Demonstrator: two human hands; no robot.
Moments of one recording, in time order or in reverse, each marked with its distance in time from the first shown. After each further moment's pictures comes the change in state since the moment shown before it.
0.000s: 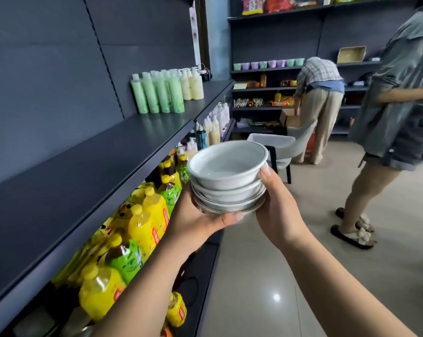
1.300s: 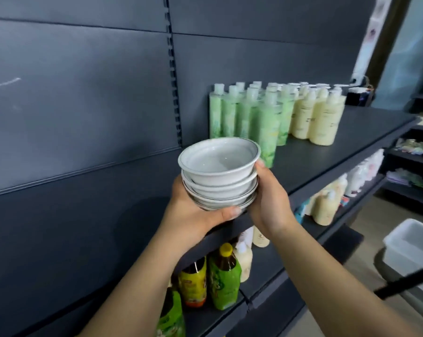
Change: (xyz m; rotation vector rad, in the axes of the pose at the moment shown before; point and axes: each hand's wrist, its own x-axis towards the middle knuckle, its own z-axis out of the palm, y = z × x) left_hand 0.383 -0.229 -0.162 0.400 0.773 -0.187; right_hand 0.530 0.203 -0.033 0.314 -0.499 0.352
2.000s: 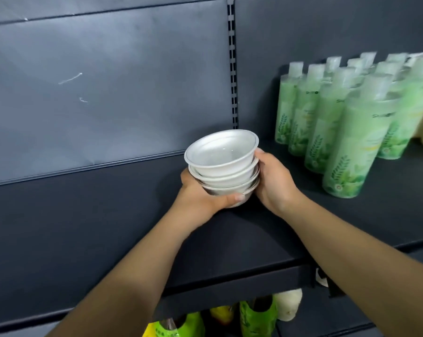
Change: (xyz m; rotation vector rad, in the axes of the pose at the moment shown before) left_hand 0.084 -0.054 -0.024 0.341 0.376 -0.334; right_hand 0.158 0.071 -0.008 0.055 -0.389 0.312
